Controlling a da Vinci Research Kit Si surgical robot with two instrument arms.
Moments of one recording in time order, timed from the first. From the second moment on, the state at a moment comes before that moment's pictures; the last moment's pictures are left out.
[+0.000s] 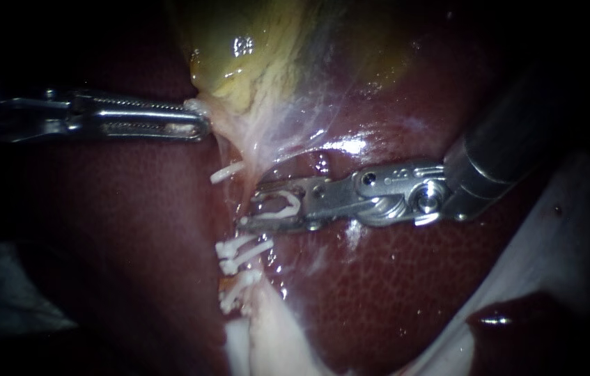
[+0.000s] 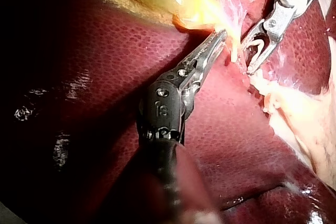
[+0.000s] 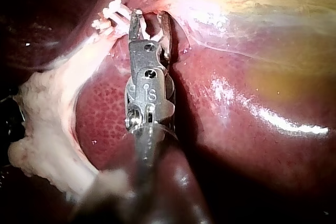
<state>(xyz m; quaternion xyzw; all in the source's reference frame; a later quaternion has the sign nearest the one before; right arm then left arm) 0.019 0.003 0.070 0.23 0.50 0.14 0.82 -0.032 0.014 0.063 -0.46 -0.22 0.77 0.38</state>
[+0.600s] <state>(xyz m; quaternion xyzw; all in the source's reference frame) 0.011 0.005 0.066 0.27 0.53 0.13 0.79 -0.031 0.014 0.063 -0.46 -0.22 0.77 0.38</state>
